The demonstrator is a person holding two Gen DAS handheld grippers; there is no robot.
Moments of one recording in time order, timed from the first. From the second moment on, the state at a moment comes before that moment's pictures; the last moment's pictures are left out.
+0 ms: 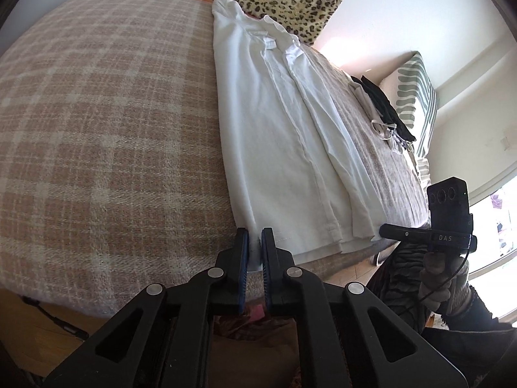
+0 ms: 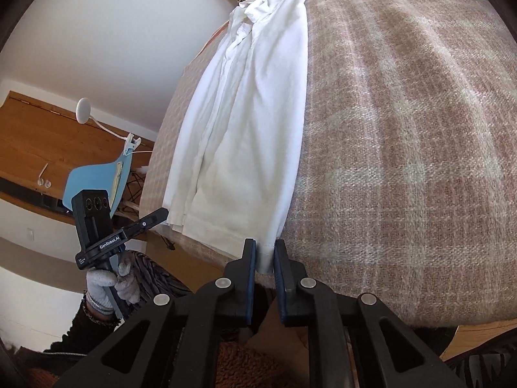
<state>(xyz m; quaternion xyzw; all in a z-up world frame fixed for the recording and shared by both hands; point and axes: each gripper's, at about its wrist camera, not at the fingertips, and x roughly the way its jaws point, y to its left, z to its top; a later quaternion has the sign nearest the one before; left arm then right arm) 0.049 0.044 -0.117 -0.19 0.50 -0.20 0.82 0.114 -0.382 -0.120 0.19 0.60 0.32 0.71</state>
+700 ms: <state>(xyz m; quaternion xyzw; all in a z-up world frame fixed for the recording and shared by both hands) 0.086 0.065 -0.082 -0.28 0.42 -0.22 0.83 0.150 -0.394 -0.080 0.25 0.53 0.36 0.73</state>
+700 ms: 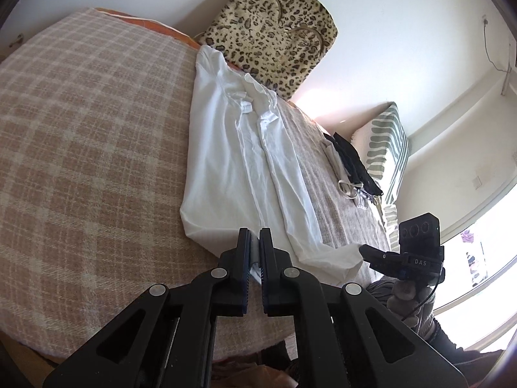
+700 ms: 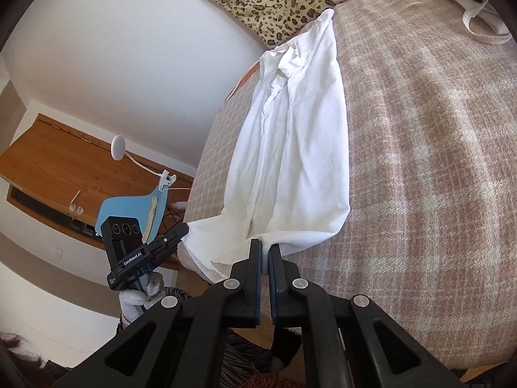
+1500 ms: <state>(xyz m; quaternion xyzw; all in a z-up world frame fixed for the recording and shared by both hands) 0.200 0.065 -0.104 -0.25 0.42 -0.15 0.86 0.271 -0.381 -0.094 0.24 0.53 0.30 0.76</state>
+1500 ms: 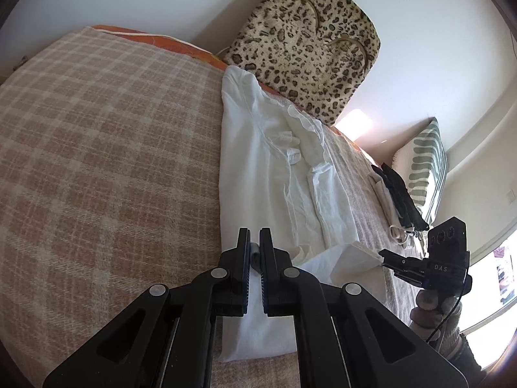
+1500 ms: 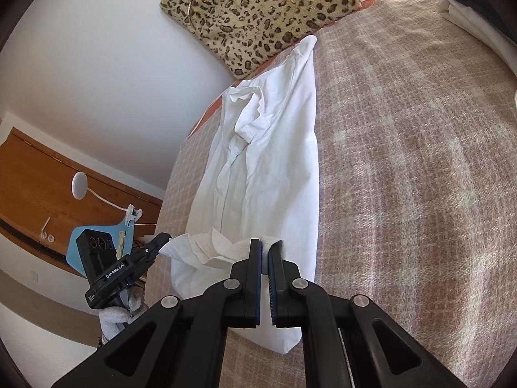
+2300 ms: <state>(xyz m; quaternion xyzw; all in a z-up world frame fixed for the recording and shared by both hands) 0.171 0.071 -0.097 -0.18 0.42 -0.16 0.87 0.238 -0.335 -0.048 0.02 0.45 0.37 0.81</state>
